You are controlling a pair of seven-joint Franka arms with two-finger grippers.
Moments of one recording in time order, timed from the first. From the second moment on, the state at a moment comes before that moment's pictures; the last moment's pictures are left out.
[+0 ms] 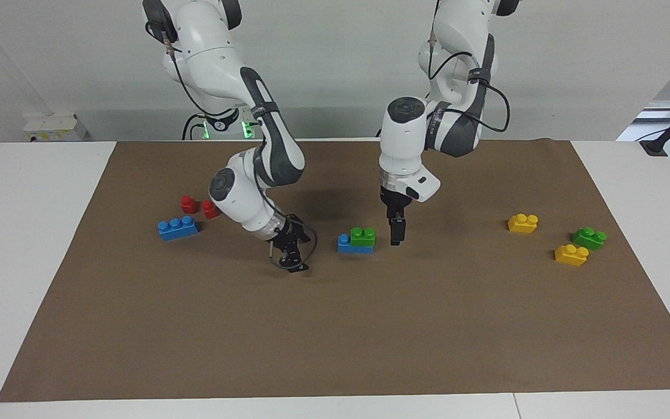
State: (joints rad) left arm -0.45 0.21 -0.10 -1.91 0.19 2.27 -2.14; right arm 0.28 0.43 0.05 -1.90 0.65 2.38 1.46
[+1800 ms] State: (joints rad) left arm -0.07 0.11 -0.09 -1.84 0.19 1.96 -0.66; right arm -0.06 -0.04 0.04 -1.69 0.01 1.55 0.13
